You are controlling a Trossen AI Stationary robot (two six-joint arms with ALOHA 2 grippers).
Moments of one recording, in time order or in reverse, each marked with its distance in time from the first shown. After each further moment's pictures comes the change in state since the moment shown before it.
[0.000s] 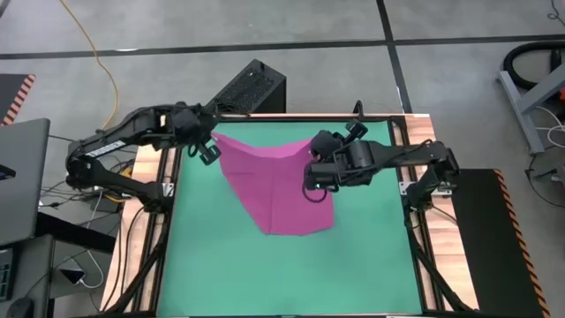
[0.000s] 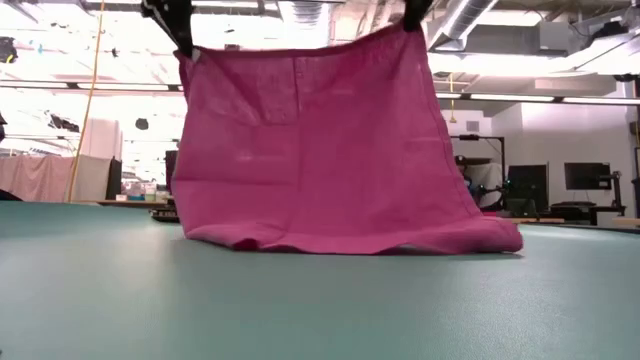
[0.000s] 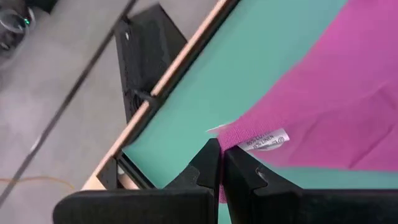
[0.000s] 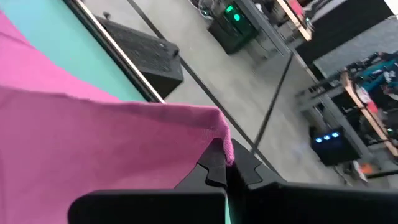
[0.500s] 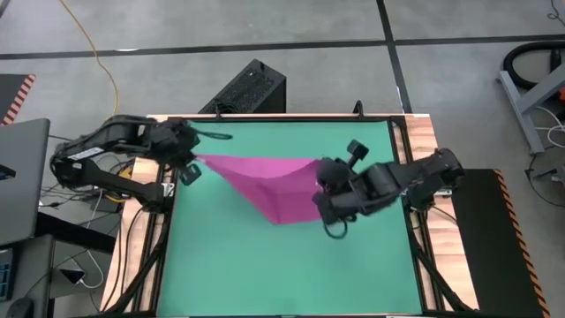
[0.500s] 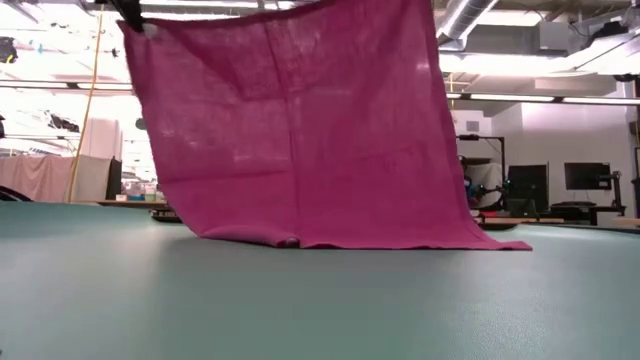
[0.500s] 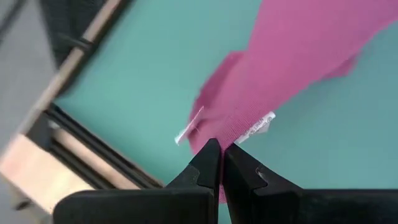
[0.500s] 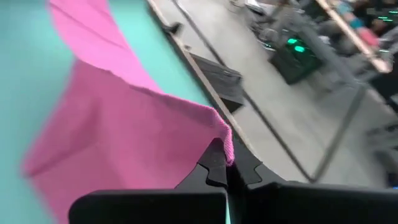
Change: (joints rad) left arm -0.208 -0.123 0.026 -0.244 0.209 -0.285; right arm 0.285 -0.011 0.099 0.011 -0.089 0.062
